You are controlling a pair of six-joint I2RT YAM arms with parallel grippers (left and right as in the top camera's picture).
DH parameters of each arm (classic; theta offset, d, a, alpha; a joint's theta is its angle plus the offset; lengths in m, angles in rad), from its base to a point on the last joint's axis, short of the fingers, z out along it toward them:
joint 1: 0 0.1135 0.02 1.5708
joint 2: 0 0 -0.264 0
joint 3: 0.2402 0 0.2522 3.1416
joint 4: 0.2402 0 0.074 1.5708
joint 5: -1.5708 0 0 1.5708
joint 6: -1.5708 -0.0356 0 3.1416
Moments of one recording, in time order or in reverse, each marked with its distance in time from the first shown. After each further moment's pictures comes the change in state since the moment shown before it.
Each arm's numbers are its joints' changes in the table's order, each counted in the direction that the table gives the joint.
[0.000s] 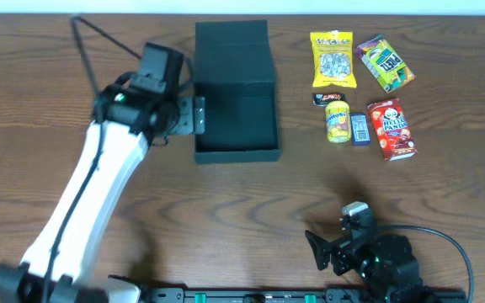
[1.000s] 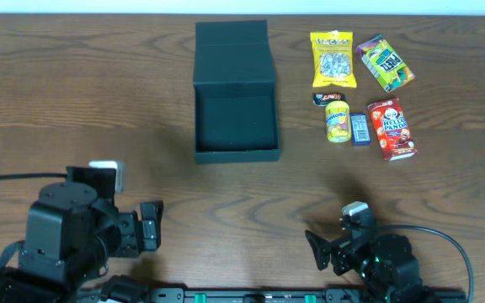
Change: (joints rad) left arm 0.000 0.746 -0.162 0.352 -0.090 0.000; right arm 0.000 0.000 0.000 0.000 0.000 0.000
